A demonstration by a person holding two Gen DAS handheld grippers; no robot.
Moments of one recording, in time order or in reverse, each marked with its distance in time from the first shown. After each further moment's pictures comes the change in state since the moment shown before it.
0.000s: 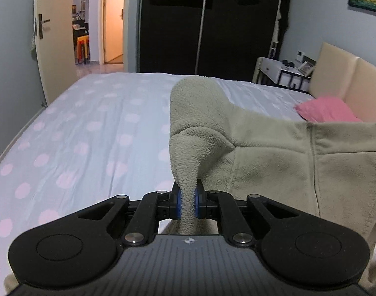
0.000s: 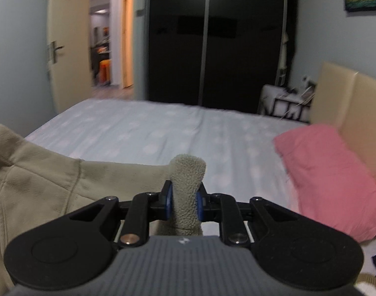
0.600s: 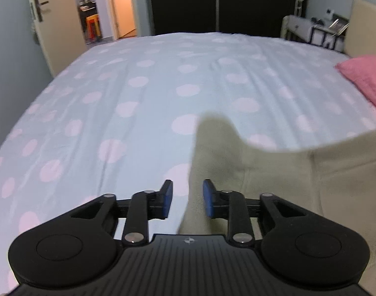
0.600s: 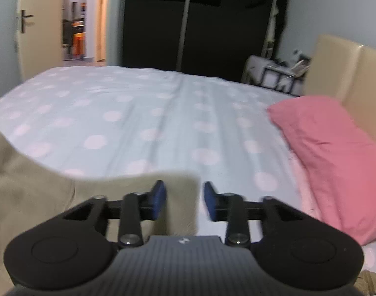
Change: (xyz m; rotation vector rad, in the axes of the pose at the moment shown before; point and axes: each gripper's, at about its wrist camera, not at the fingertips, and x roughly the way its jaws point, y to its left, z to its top) left arm 0.145 0.006 -0.037 0.059 0.150 0.148; right arm 0.195 -0.009 -0.064 -0.020 0.116 -0.143
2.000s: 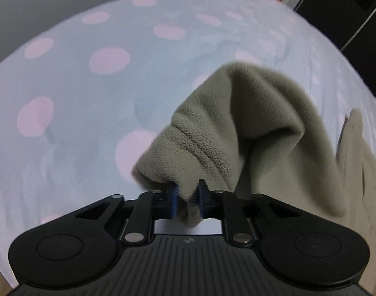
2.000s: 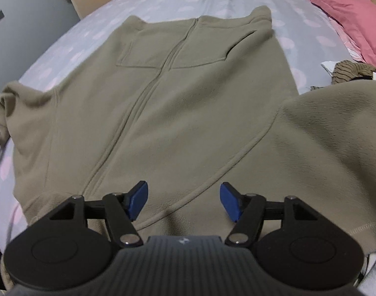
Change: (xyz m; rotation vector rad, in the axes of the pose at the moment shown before) left arm -0.130 0.328 -0.272 -0.693 0.185 0.086; right arm -0.246 0.066 -0.302 0.060 0.374 0.376
